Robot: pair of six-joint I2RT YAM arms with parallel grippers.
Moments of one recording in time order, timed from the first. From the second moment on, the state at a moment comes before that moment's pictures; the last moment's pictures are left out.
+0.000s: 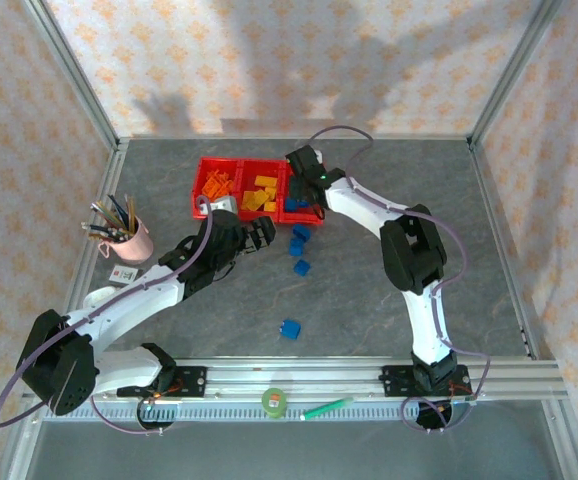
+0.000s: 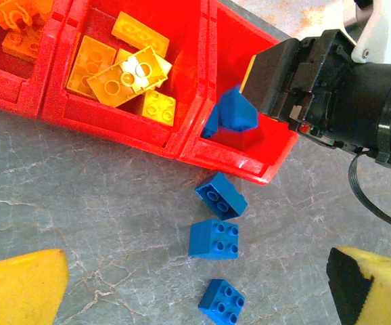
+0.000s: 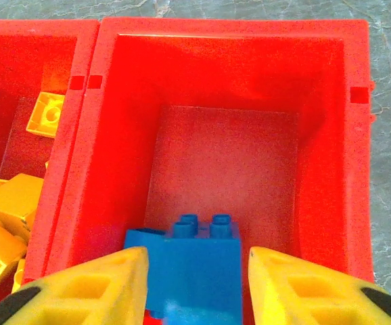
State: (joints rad) left arm -0.57 1.20 0.76 -0.15 -0.18 -0.80; right arm 0.58 2.14 1.74 -0.50 0.22 0.49
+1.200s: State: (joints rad) left arm -0.67 0.99 0.56 -0.15 -0.13 -0.90; right arm 0.82 1.75 1.08 -0.41 0.22 0.49
